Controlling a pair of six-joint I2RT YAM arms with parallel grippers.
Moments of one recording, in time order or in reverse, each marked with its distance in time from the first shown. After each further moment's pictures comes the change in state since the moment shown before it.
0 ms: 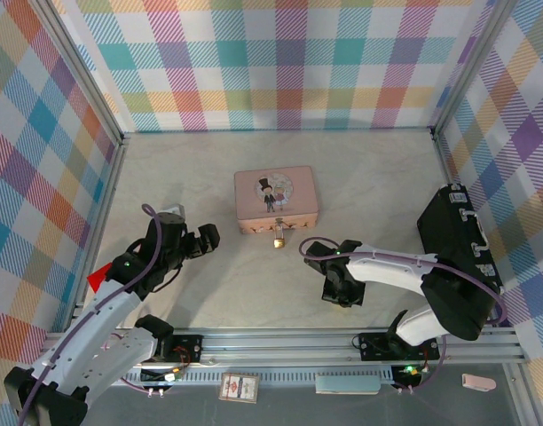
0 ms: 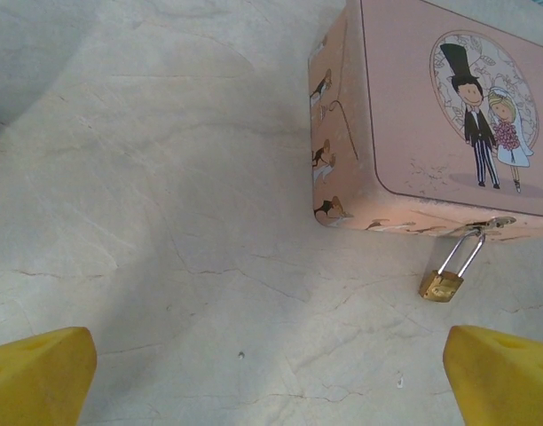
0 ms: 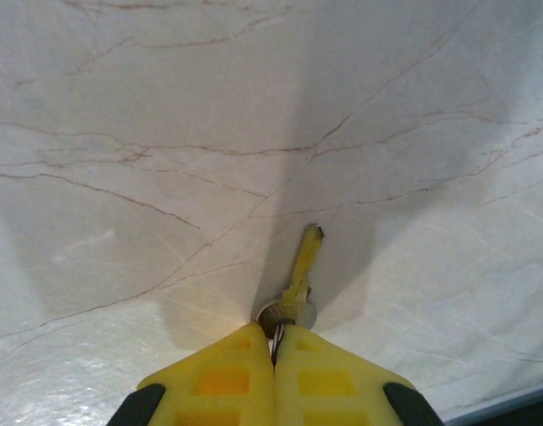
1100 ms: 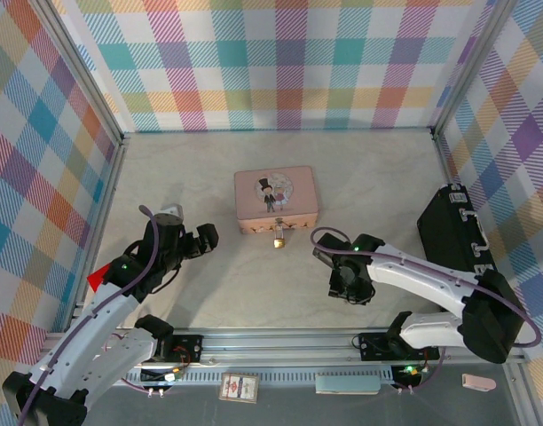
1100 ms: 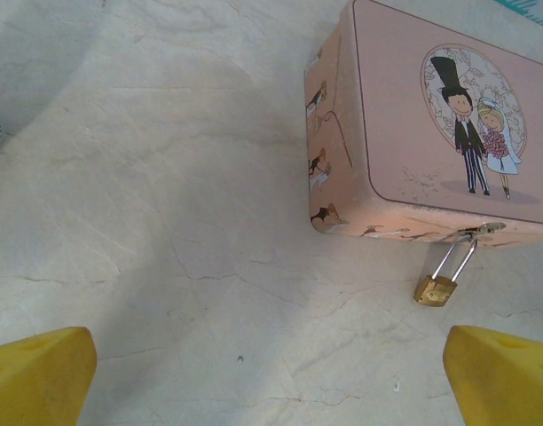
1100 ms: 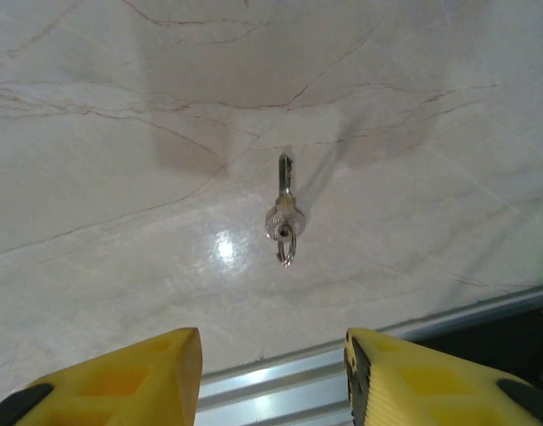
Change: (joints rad) left arm 0.000 -0.032 0.000 -0.004 -0.008 0.004; right arm -0.002 -0.180 0.066 -0.160 -0.014 0.001
